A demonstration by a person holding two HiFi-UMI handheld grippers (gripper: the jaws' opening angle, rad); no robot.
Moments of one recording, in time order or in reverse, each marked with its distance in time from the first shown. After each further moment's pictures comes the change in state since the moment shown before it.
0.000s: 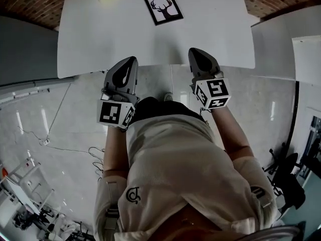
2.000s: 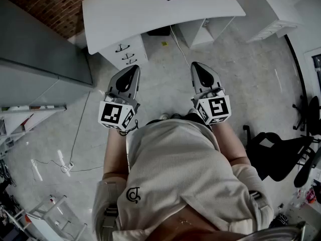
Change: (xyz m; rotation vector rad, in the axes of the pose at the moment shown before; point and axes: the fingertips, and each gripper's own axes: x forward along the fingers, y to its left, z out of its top) left arm -0.392 0.045 -0.006 0.048 -0.043 -0.346; right arm -0.224 0.410 -0.019 -0.043 -0.246 -0.308
